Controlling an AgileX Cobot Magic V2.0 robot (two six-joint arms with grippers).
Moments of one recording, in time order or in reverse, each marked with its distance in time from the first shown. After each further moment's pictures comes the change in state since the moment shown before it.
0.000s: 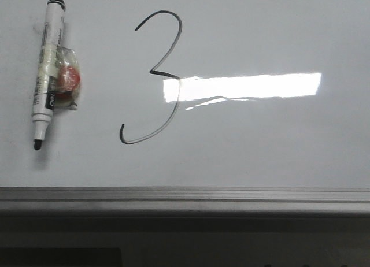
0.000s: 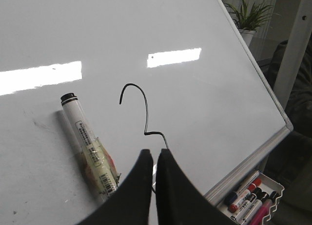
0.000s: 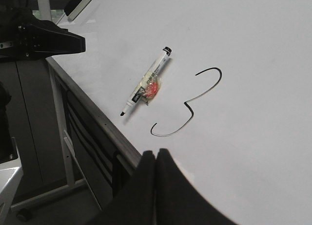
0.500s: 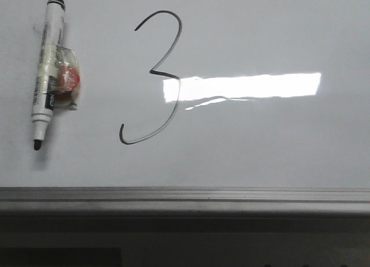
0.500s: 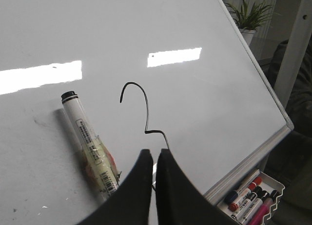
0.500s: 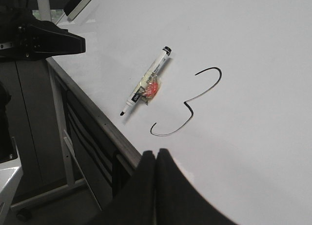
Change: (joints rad) left arm 0.000 0.000 0.005 0.000 -0.004 0.000; right arm 0.000 0.000 0.000 0.000 0.000 0.000
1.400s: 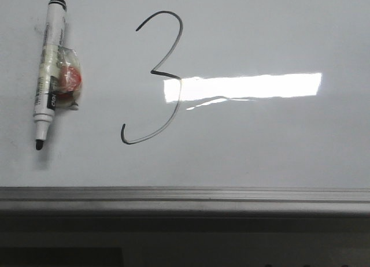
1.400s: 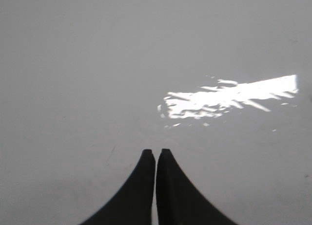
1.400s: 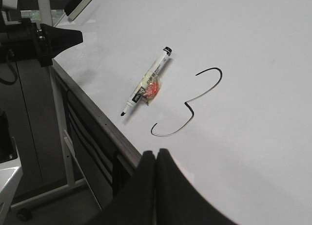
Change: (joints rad) left arm 0.800 -0.257 0.160 0.457 0.019 -0.209; right arm 0.000 0.000 0.000 0.000 0.000 0.000
